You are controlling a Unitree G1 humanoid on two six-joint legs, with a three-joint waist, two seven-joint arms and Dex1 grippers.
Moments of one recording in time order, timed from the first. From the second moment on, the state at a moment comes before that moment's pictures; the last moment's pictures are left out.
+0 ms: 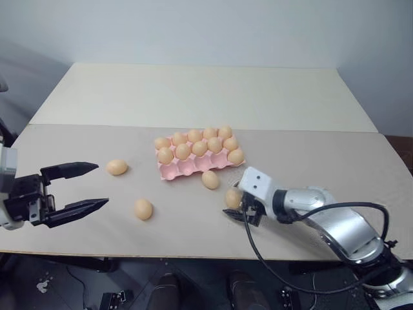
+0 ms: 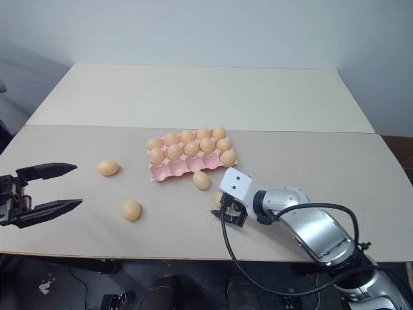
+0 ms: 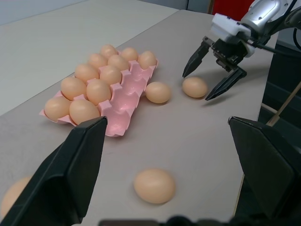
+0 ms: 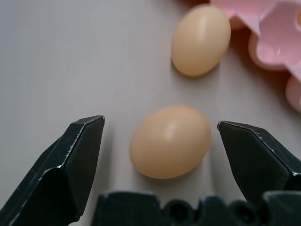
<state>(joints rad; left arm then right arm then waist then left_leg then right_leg) 0.12 0.99 0.73 -0.33 -0.84 0.57 -1.30 -0.43 -0.71 0.39 -0.55 0.27 0.95 0.60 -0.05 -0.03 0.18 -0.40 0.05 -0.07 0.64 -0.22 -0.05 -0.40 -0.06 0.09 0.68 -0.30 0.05</state>
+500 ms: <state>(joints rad) 0.14 0.98 0.75 -0.33 -0.84 0.57 -1.30 -0.60 -0.67 0.25 -0.52 0.32 1.01 0.64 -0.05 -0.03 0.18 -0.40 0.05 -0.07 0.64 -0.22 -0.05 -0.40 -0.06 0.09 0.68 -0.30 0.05</state>
